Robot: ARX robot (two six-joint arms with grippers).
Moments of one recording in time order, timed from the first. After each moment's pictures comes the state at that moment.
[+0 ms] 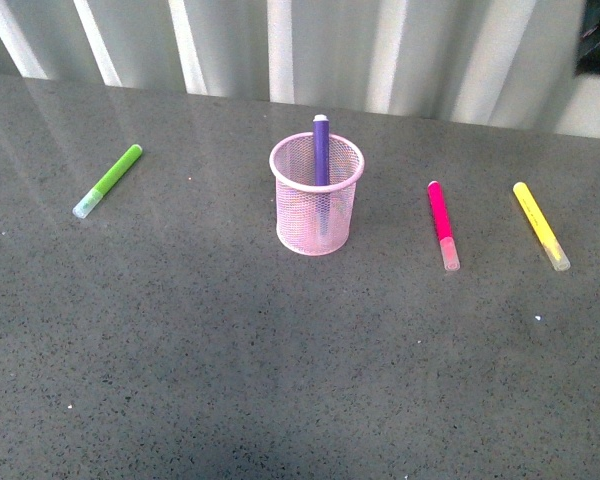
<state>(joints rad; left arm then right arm) 0.00 0.00 0.02 0.00 0.00 0.00 0.00 1.95 1.24 0.00 0.08 0.08</state>
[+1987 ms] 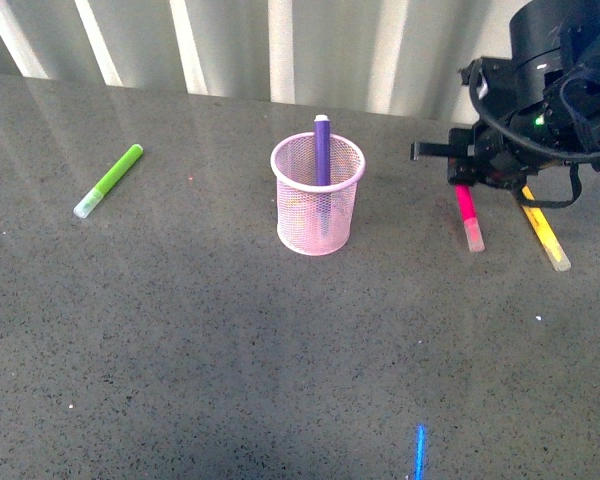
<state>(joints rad) 0.00 0.00 0.02 0.00 0.00 0.00 0.16 2.36 1.38 0.21 0.01 0.15</state>
